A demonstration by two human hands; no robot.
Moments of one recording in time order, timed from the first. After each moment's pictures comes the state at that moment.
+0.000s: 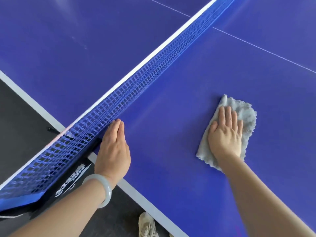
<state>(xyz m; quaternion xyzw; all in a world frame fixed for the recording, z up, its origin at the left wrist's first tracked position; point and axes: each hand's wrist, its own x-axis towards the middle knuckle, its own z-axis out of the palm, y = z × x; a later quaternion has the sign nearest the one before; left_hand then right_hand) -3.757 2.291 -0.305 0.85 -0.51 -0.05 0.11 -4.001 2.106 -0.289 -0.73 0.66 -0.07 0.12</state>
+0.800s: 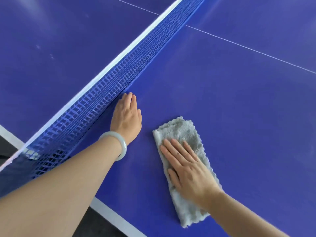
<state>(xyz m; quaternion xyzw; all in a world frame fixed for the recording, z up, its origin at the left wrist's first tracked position) -3.784 2.129 -0.293 0.81 -0.58 -0.05 0.08 -4.039 2.171 -0.296 -0.95 0.30 -0.03 0.11</state>
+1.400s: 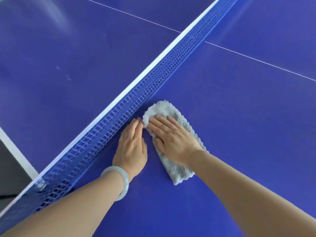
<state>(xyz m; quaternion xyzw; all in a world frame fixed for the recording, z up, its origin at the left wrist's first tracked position) -3.778 2.126 -0.303 0.82 -0.54 -0.09 0.16 -3.917 2.011 -0.295 -0.96 0.25 -0.01 0.12</state>
